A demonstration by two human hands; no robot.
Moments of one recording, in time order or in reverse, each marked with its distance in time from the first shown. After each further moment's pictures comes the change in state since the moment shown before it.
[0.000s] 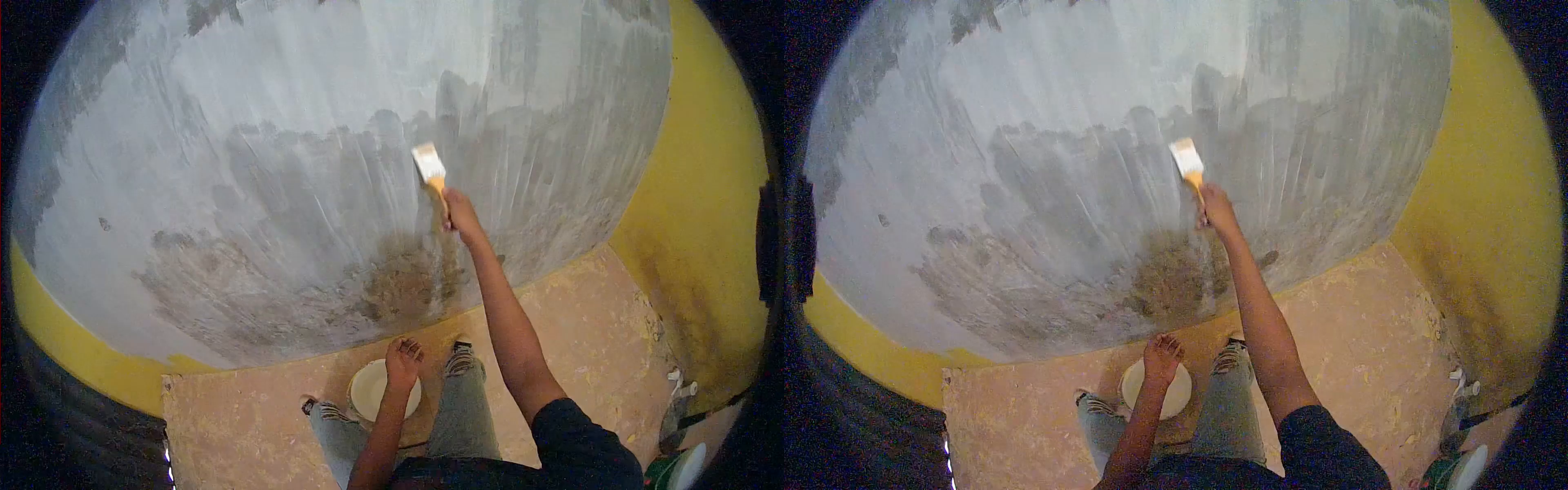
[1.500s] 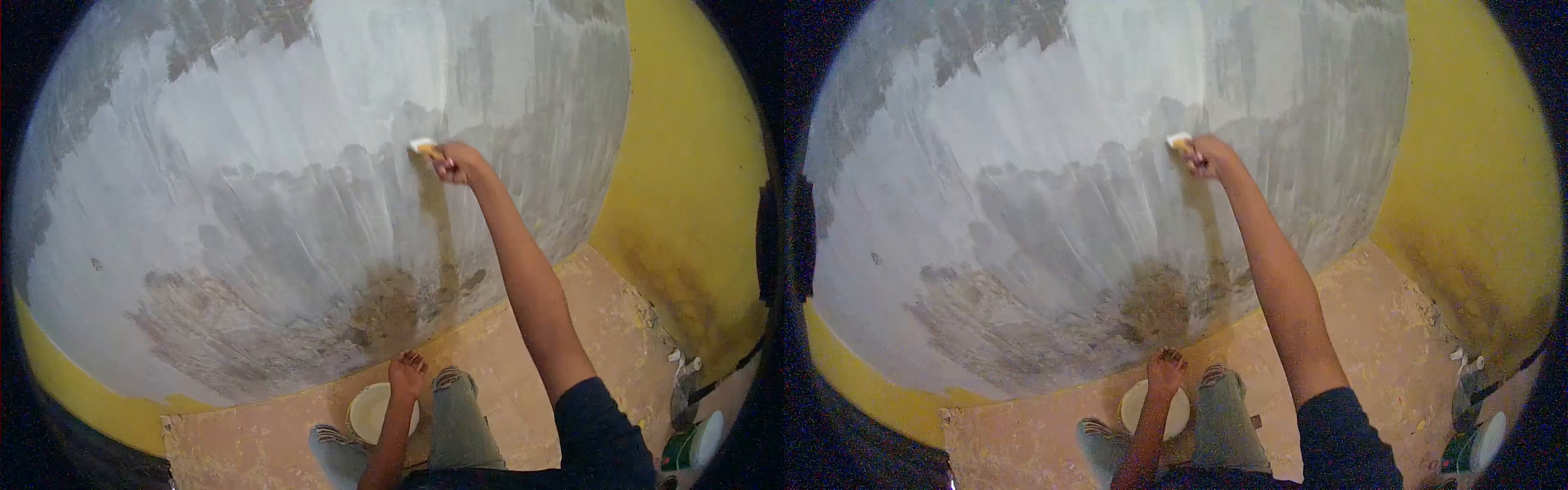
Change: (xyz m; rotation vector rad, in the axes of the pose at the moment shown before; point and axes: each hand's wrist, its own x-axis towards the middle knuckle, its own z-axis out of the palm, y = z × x) left_hand 0.002 -0.019 0.026 -0.127 -0.101 -0.120; right_hand 0.075 -0.166 -0.066 0.277 -0.225 0.284
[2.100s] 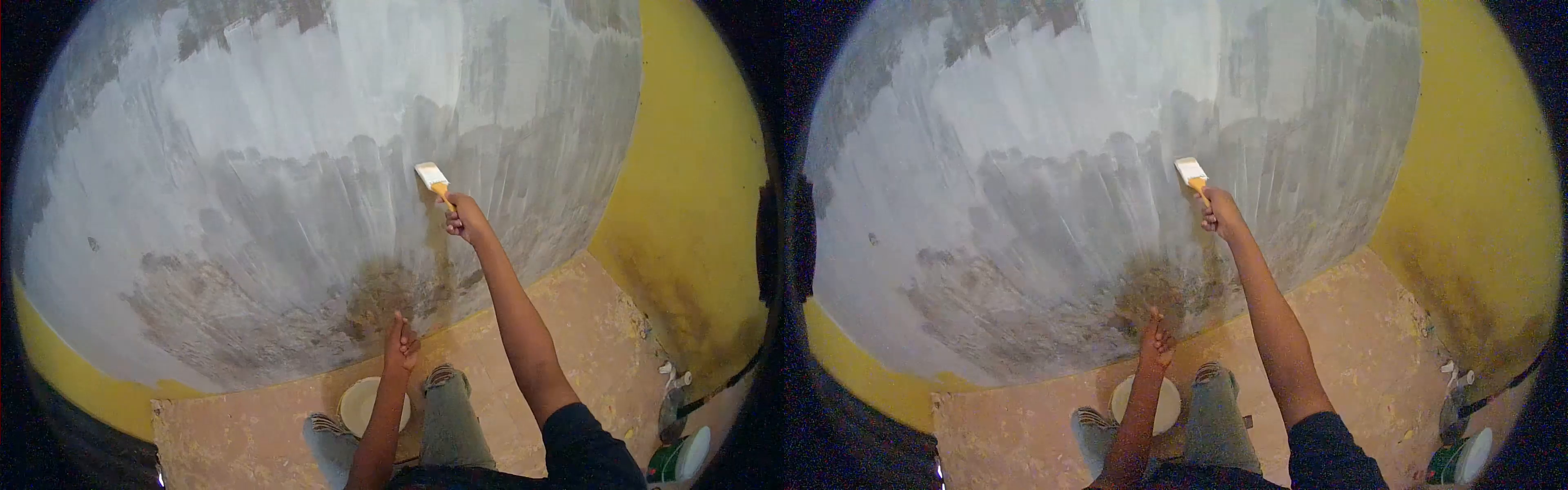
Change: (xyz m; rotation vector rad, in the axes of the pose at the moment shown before) left_hand 0.009 0.028 0.089 0.144 -0.091 0.041; right_hand -0.050 0.120 -0.002 0.101 0.172 0.009
